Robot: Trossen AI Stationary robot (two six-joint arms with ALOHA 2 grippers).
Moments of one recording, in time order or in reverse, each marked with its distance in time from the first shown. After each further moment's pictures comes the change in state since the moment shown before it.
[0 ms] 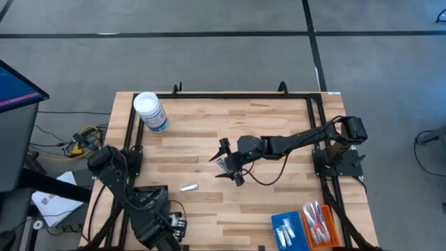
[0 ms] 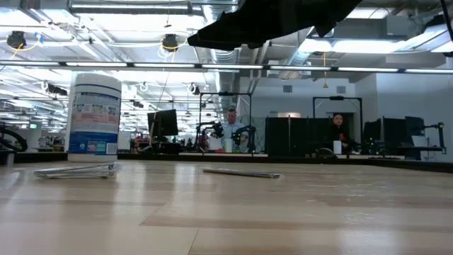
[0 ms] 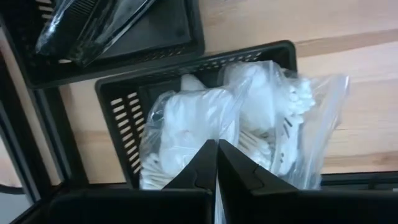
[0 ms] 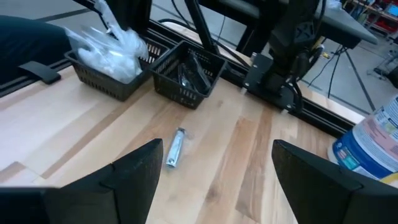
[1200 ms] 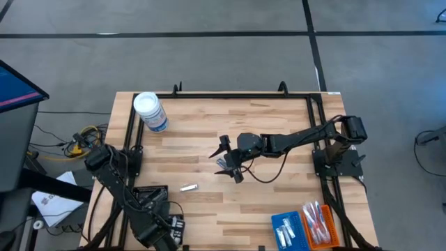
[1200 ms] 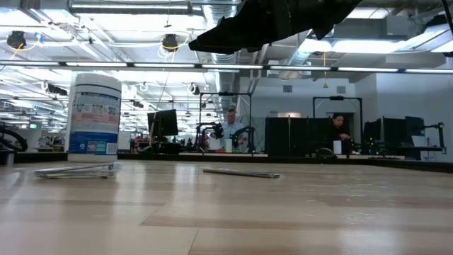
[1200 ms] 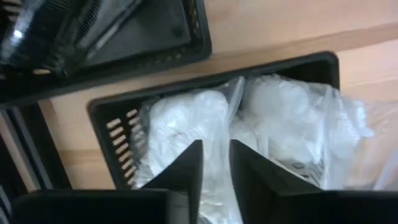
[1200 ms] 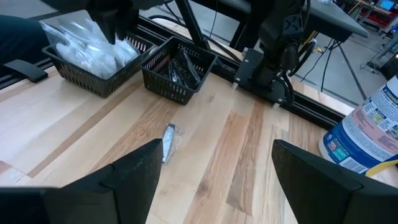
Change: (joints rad) left arm -0.032 -0.033 -0.166 0.155 -0.017 0.012; right arm -0.015 0.000 0.000 -0.002 0.002 0.008
